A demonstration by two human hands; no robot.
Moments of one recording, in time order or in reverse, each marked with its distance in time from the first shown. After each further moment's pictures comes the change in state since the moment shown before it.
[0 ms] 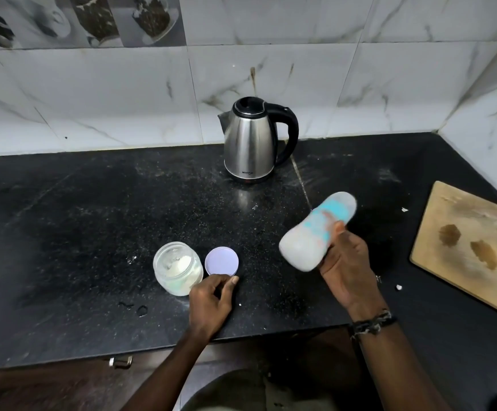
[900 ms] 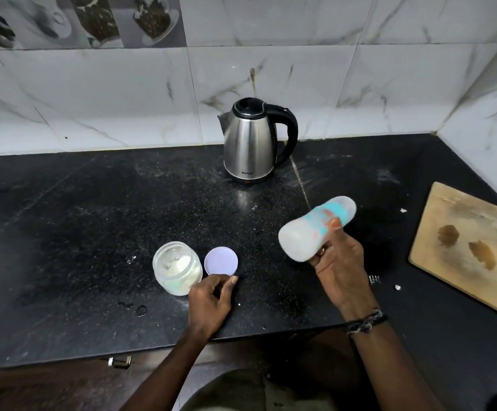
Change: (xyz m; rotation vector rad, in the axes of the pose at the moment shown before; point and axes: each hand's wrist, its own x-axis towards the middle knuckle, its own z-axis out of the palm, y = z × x) left_hand 0.000 0.001 0.001 -0.021 0.016 -0.017; right_hand 0.001 0.007 0.000 -0.028 0.096 -0.009
